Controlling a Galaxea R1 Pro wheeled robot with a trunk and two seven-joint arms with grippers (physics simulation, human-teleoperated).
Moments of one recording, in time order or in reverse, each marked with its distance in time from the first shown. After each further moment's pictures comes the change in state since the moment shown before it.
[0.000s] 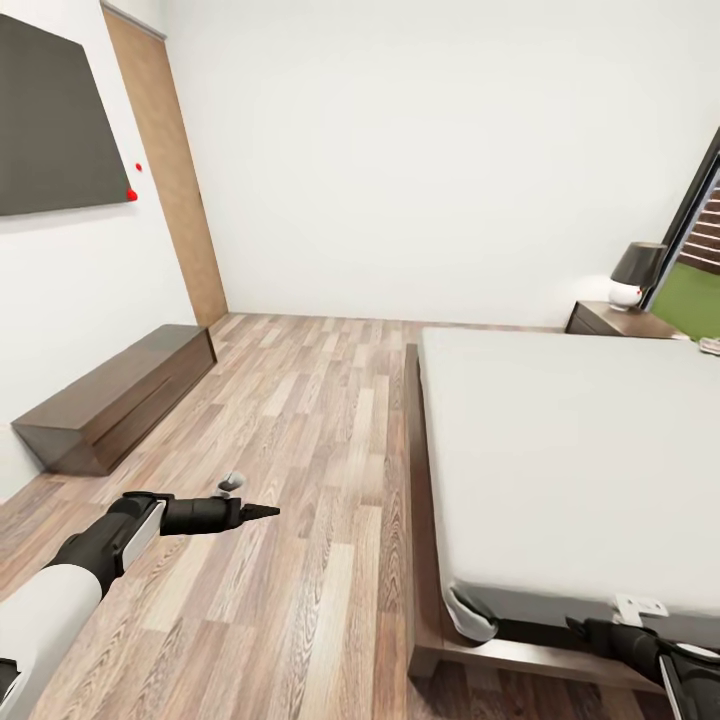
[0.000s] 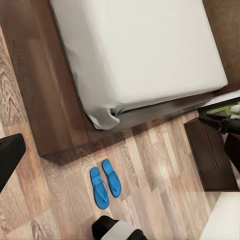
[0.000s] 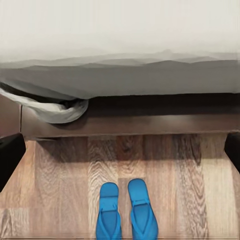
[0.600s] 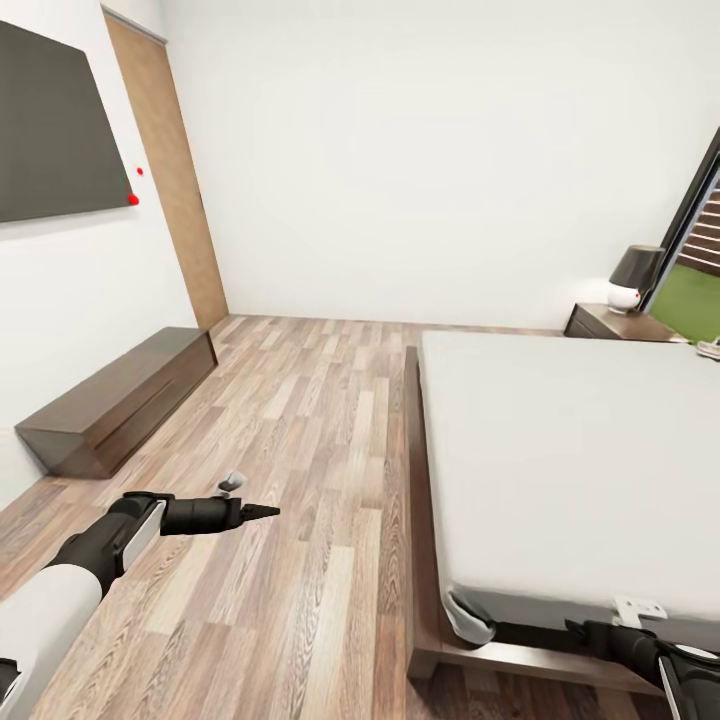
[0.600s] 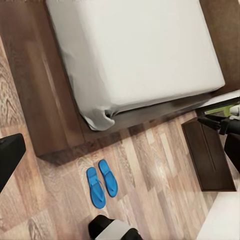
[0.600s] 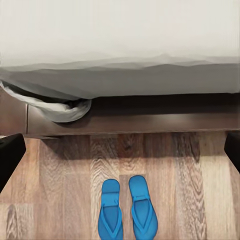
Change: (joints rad) left arm 0.000 -0.001 0.000 0.000 0.000 0.000 0.000; right arm 0.000 0.000 0.000 0.008 0.000 -0.001 0.000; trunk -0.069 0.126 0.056
